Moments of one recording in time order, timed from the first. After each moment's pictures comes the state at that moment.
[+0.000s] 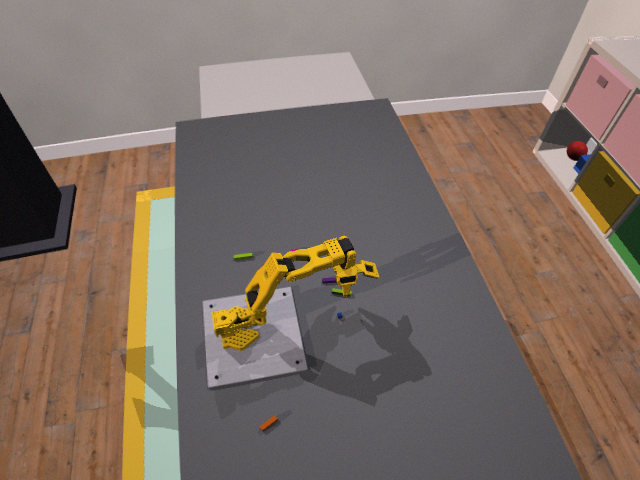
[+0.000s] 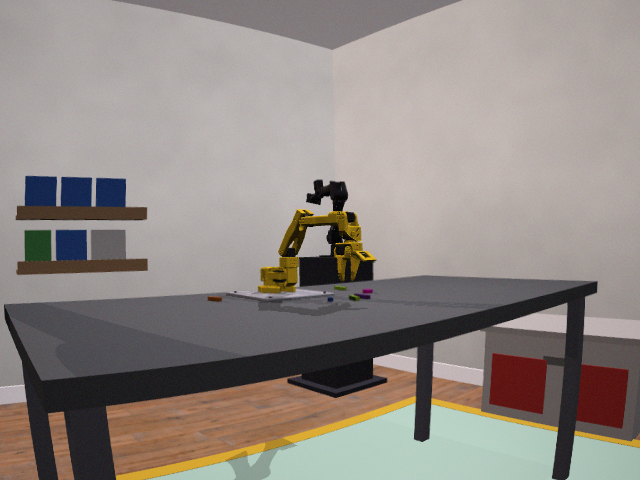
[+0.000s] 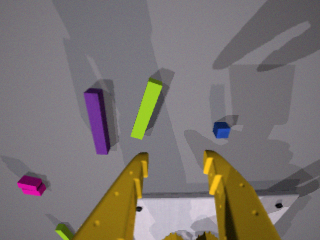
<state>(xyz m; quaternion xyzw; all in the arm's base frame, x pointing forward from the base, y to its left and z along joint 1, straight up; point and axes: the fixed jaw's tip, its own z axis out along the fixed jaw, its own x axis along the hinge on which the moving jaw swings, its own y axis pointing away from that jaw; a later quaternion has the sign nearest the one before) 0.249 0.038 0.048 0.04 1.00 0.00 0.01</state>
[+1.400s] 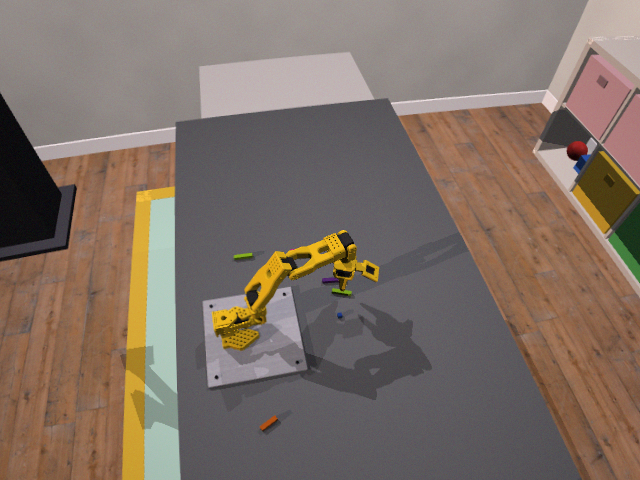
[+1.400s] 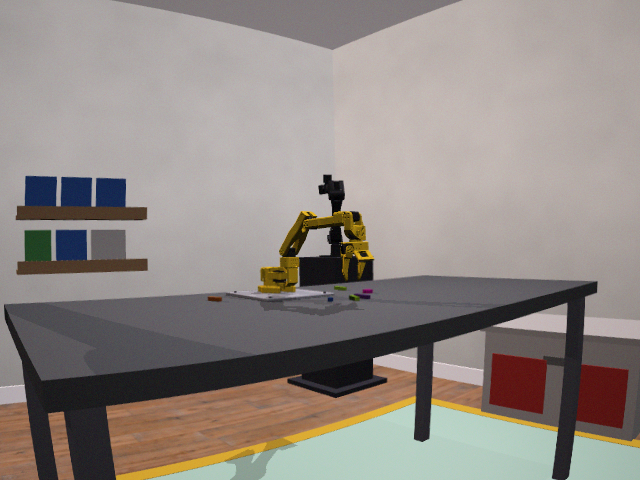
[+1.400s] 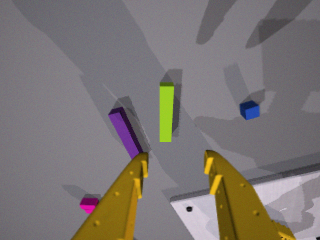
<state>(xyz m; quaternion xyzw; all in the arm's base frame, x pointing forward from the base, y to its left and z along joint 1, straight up) 0.257 0.052 0.050 0.21 0.98 0.01 0.02</state>
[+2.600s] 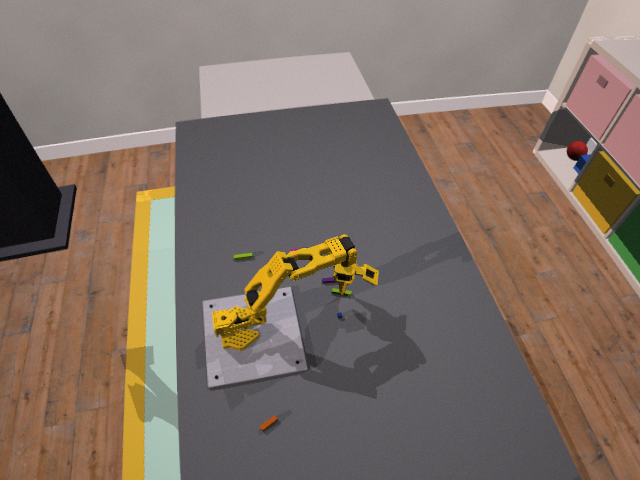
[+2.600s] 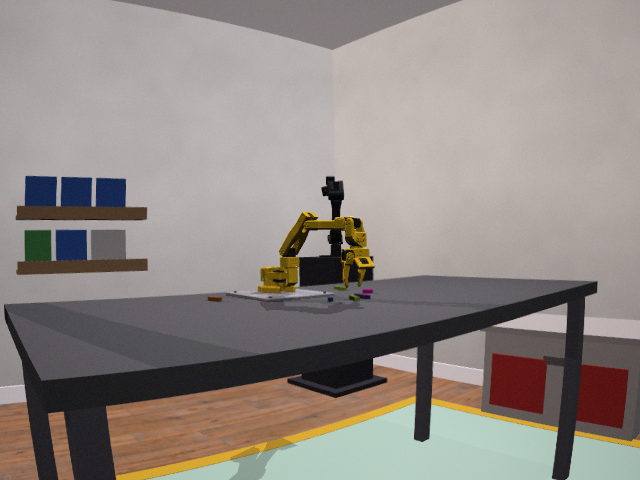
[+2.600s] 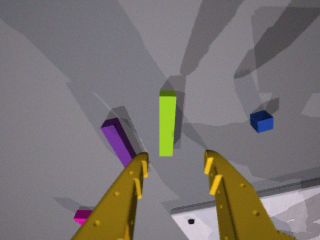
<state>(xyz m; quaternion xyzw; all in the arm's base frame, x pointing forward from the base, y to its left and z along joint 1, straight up) 0.258 0.053 0.033 0.21 0.98 0.00 0.01</state>
